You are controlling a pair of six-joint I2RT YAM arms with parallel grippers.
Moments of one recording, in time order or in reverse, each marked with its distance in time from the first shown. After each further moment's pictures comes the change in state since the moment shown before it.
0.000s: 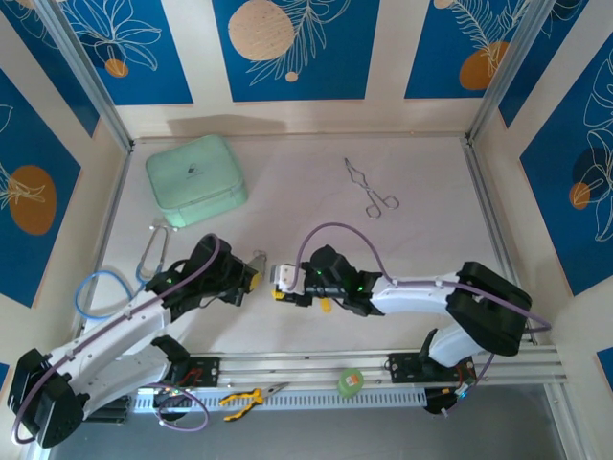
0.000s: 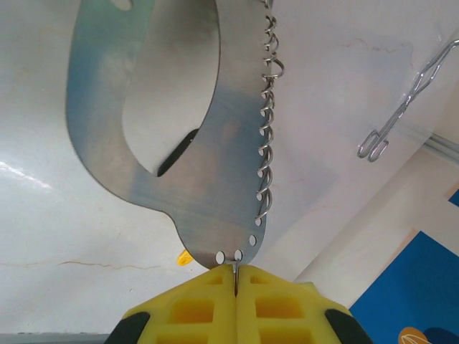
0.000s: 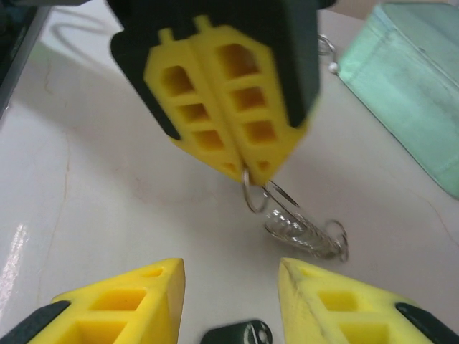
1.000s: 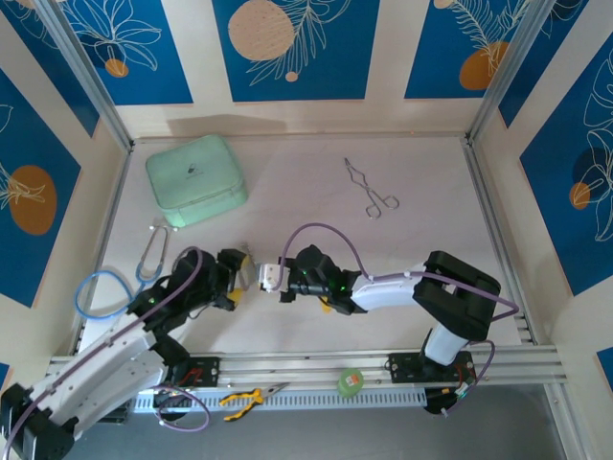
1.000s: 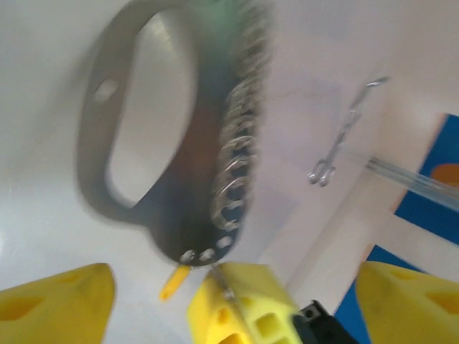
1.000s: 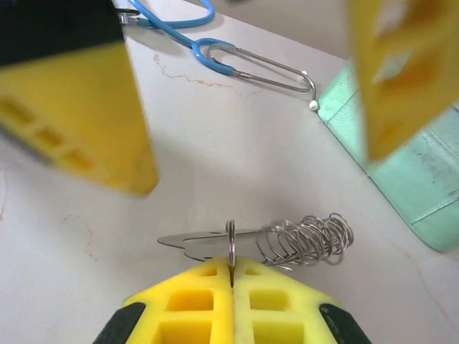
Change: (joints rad) left arm -0.003 -0.247 -0.074 -0.017 -0.217 0.065; right arm 0.013 0.153 0.071 0.175 0.032 -0.005
